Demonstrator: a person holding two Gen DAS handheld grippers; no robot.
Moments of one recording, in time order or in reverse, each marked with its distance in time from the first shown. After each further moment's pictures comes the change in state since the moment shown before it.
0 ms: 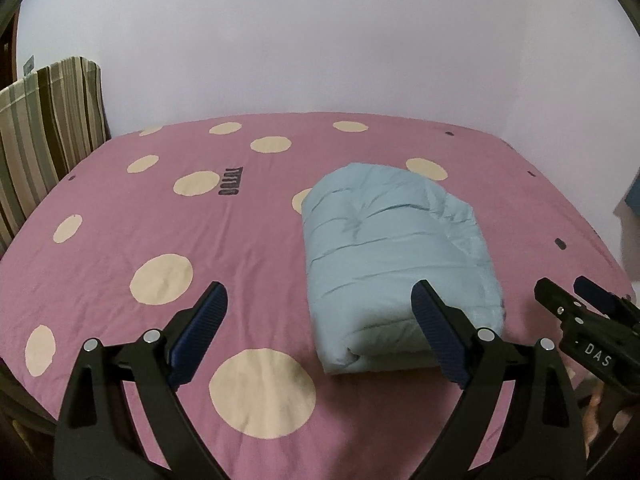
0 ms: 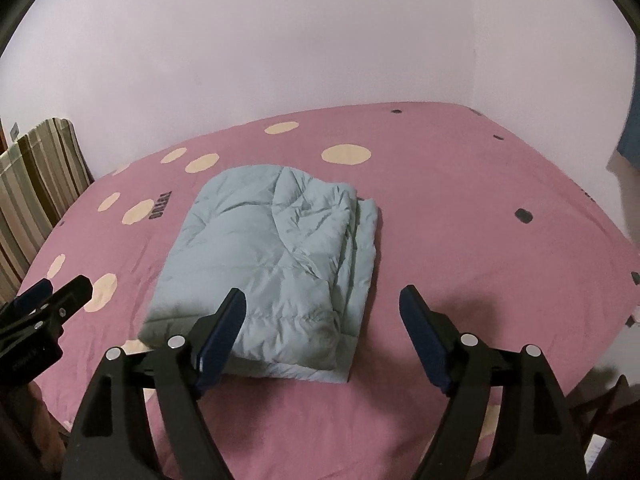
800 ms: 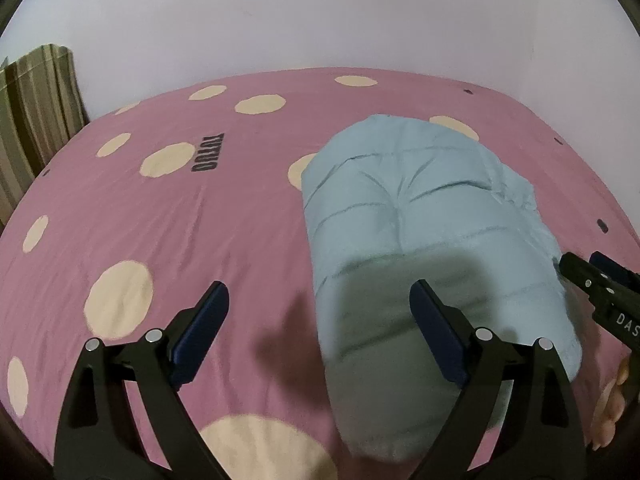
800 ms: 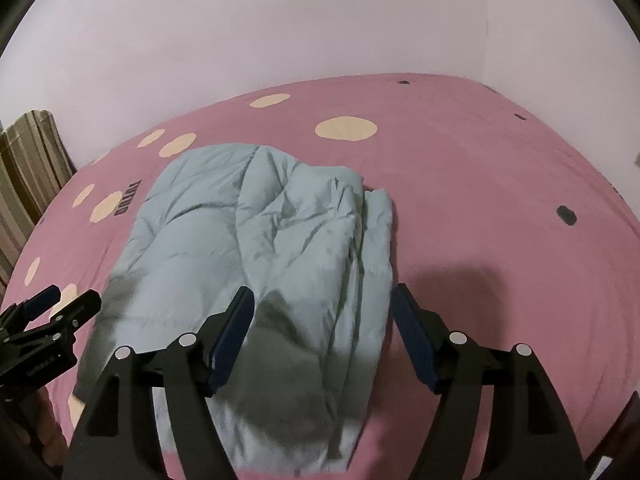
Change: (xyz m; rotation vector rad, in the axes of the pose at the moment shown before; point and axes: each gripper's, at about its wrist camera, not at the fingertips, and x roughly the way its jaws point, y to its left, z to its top) left arm 0.120 0.009 0.009 0.034 0.133 0.014; right arm 0.099 -0.007 0.021 0.003 0.089 0.000
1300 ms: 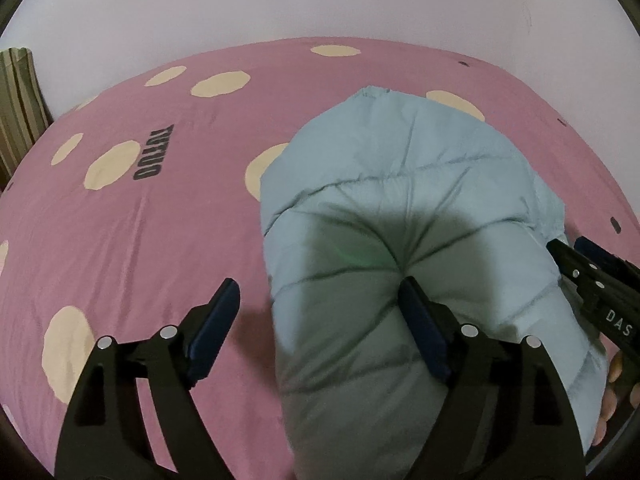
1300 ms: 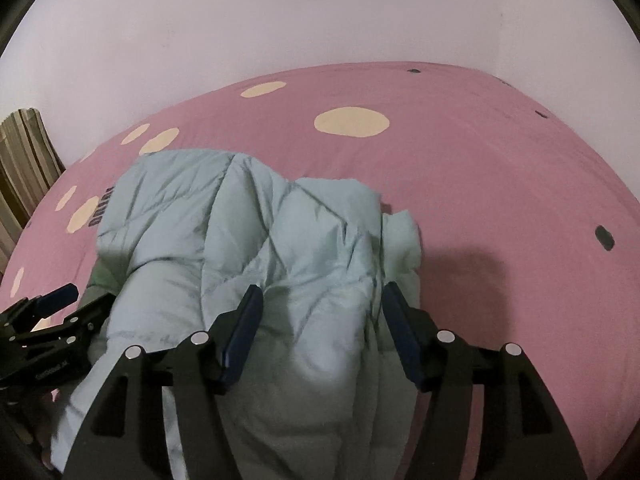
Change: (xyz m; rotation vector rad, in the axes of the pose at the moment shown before) left arm 0.084 -0.017 0.040 0.051 0.102 -0.059; right arm 0.073 0.001 0.034 -0.001 0.041 -0.005
